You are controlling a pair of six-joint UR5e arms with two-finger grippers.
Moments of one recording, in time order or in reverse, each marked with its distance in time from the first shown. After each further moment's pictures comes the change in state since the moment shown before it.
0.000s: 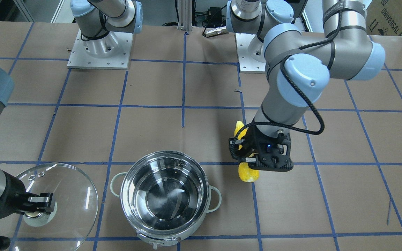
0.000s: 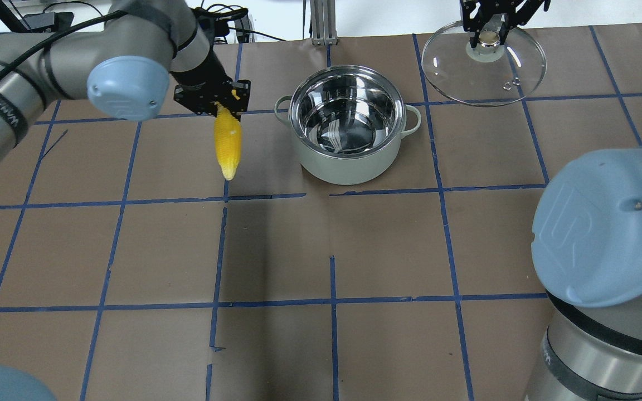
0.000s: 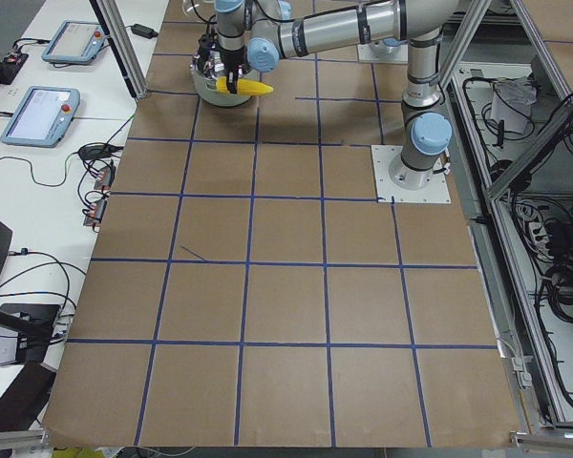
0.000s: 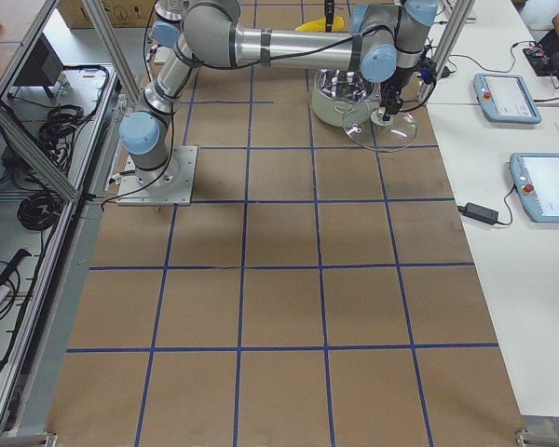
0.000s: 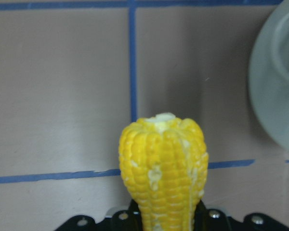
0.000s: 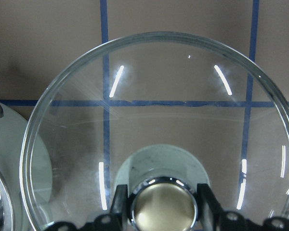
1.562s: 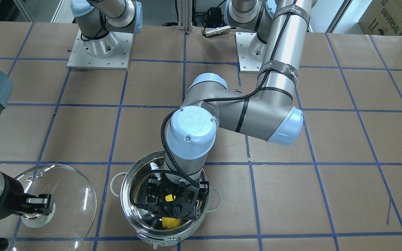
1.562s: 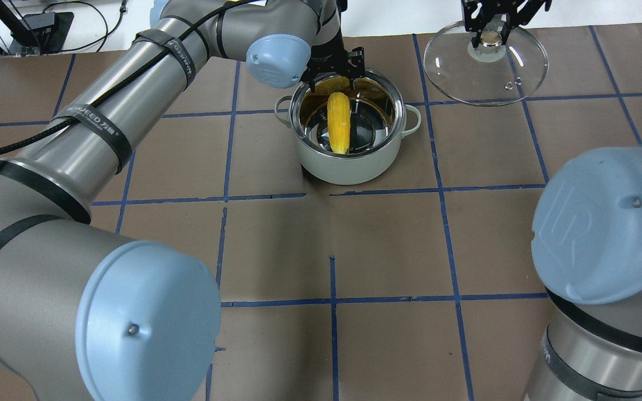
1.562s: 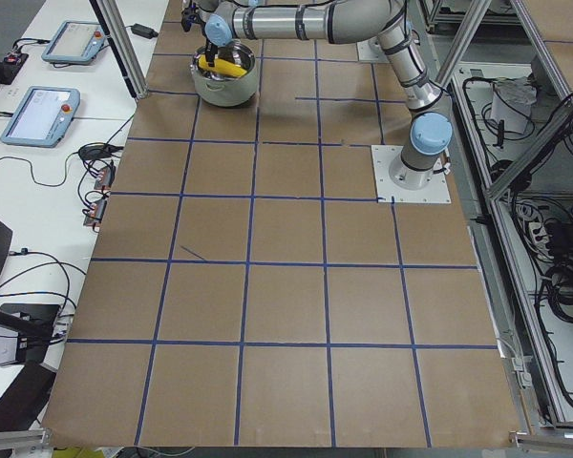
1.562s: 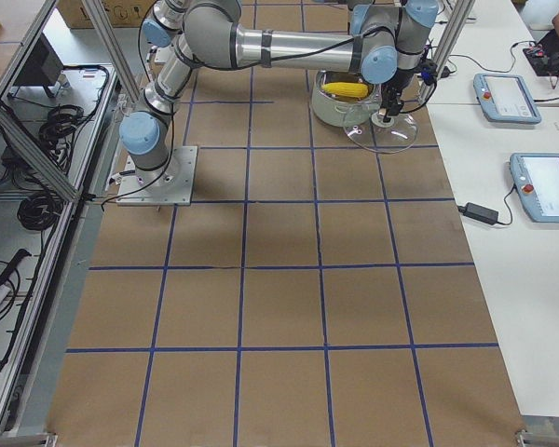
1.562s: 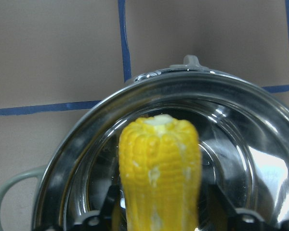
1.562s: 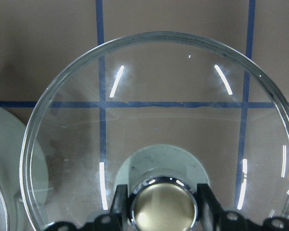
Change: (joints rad) left arm -0.202 -0.332 0.378 0.025 0.010 -0.182; right arm -0.003 0.002 -0.003 -0.003 -0.006 -0.001
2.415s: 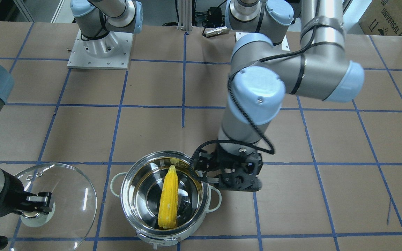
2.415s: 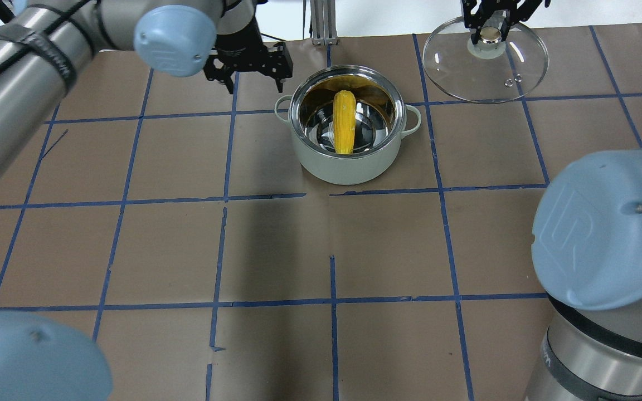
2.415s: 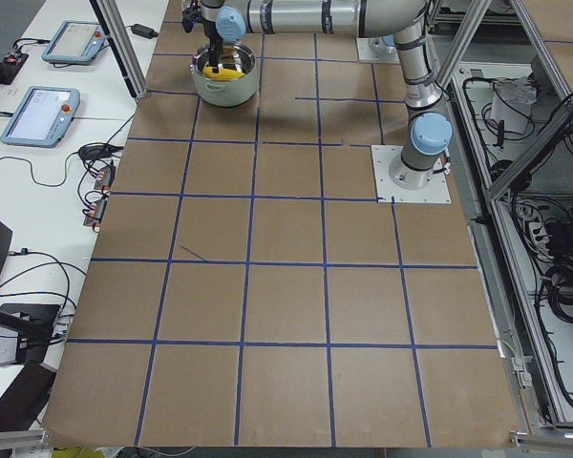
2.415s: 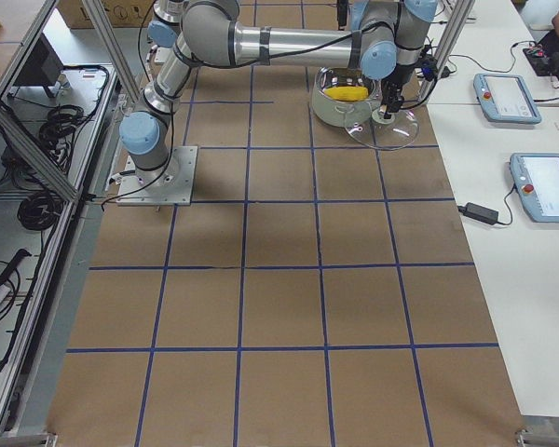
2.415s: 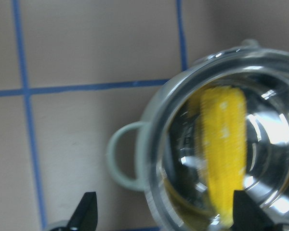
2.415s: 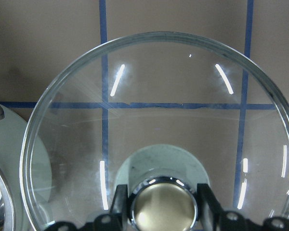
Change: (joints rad) left arm 0.193 0.331 -0.277 -0.155 0.054 0.164; right arm 0.006 -0.011 -0.002 0.001 -0.005 0.000
